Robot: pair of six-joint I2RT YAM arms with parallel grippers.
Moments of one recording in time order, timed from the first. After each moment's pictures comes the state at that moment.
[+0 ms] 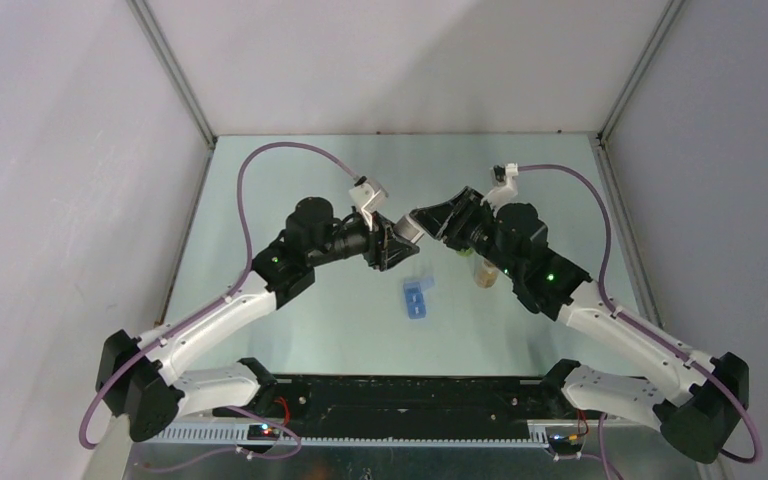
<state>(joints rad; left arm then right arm) -0.72 1.14 0.89 0.06 0.42 -0.19 0.76 1.04 0.93 -0.01 0.07 0.95</state>
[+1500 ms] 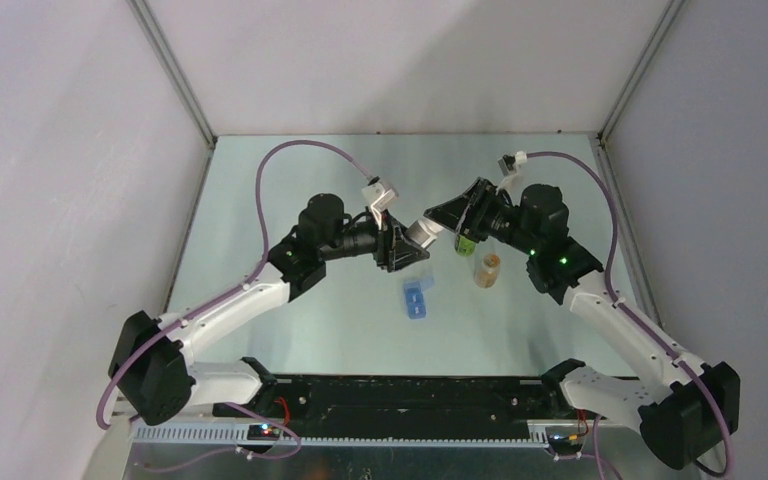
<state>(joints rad) -0.71 1.24 0.89 0.17 0.56 -0.25 0.49 1.06 0.90 0.01 -0.37 0.92</state>
